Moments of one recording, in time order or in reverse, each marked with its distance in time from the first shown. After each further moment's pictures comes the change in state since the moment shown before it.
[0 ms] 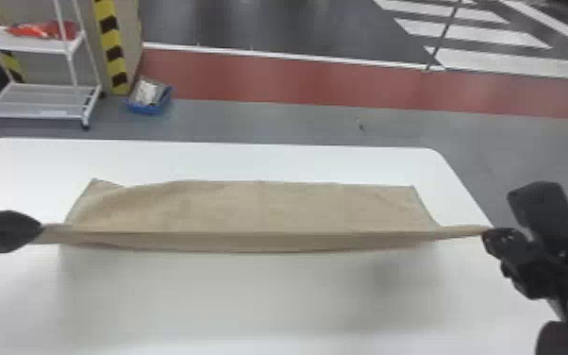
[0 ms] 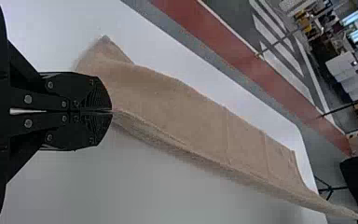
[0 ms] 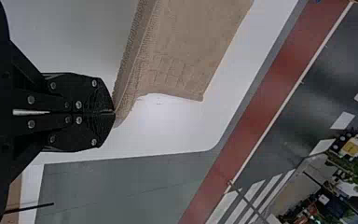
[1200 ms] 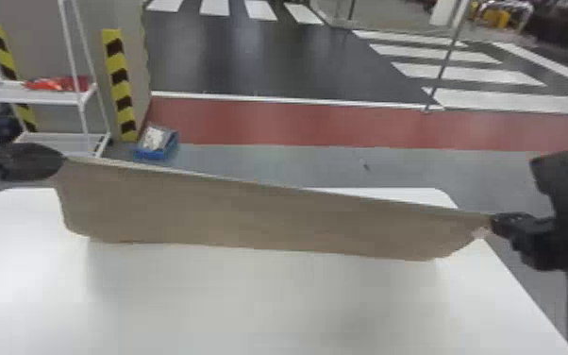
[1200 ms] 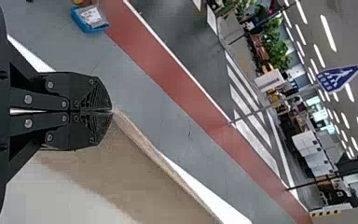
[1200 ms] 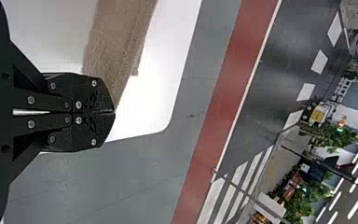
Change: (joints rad) left arm -0.402 -0.137 -0.057 0.130 -0.068 0.218 0.058; right arm -0.261 -0.115 0.001 0.067 -0.217 0.205 -0.069
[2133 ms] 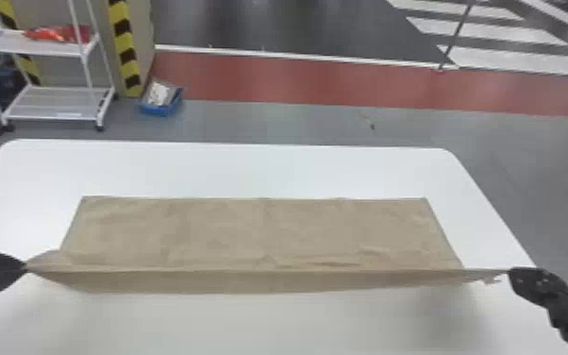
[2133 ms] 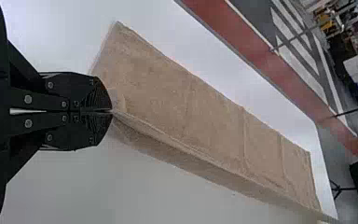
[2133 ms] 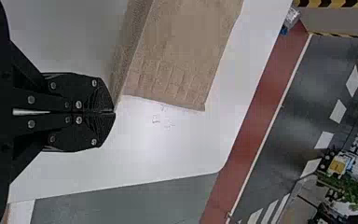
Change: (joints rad) left arm 0.536 0.080 0.196 -0.130 0.037 -0.297 -0.163; right arm 0.441 0.147 -0.261 -0.064 -0.109 -0.408 0.148
